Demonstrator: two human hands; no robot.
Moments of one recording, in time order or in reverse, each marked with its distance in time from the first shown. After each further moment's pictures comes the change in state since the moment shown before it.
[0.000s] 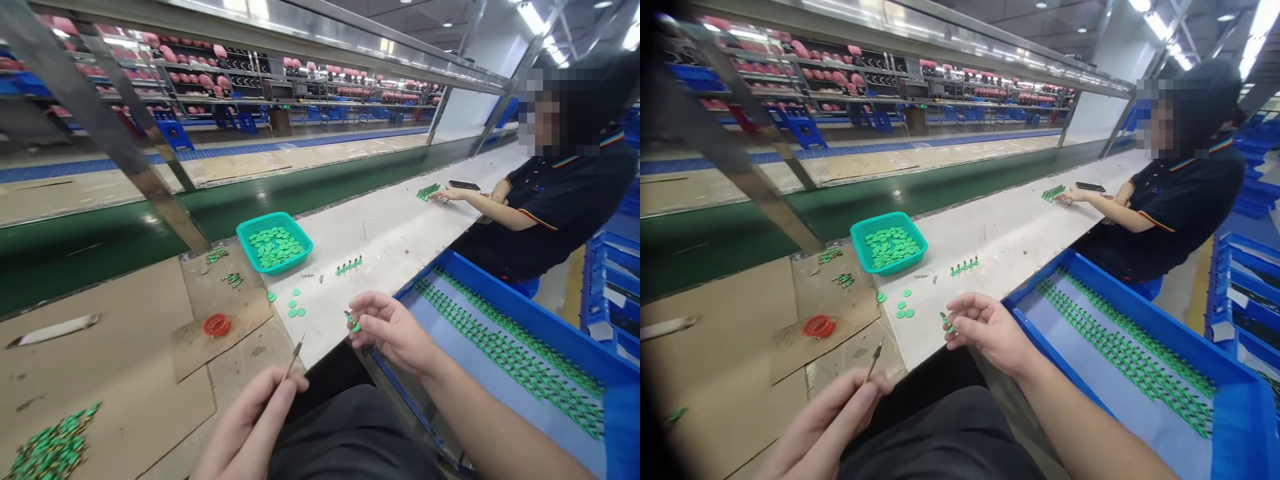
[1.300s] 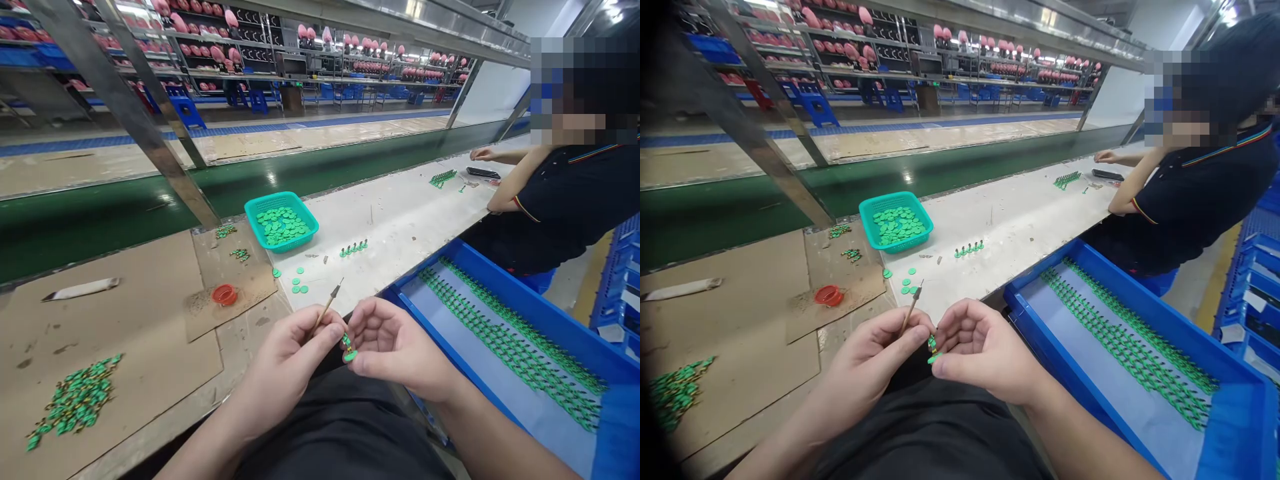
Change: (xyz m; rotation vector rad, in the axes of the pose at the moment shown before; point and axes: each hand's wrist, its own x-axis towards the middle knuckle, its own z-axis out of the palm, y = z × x) left_hand 0.040 0.056 0.033 -0.098 -0.265 0.145; right_hand -0.049 -0.017 0.029 0.064 -0.071 0.089
